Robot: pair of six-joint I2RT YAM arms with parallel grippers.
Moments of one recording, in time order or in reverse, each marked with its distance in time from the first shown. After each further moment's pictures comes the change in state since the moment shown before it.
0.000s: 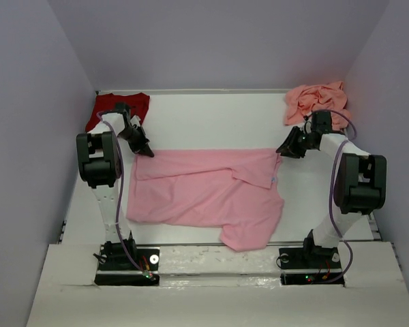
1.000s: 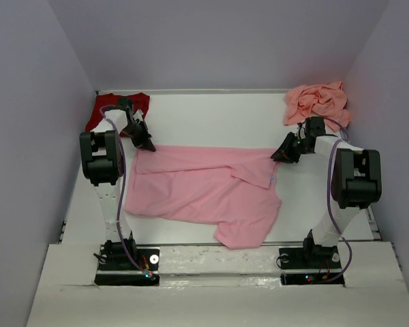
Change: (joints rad) left arm -0.026 0.056 0.112 0.016 -0.003 0.011; right arm 0.029 0.065 -0.040 0.042 -0.049 0.064
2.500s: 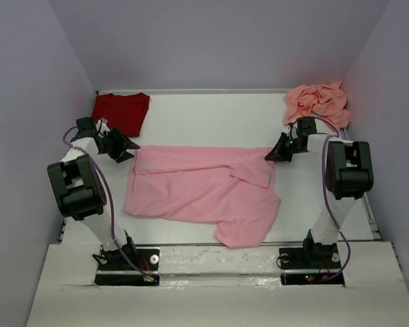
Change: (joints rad) left arm 0.268 -0.467 -0.575 0.378 0.212 -0.154; right arm 0.044 0.123 0.055 0.056 -0.039 -0.020
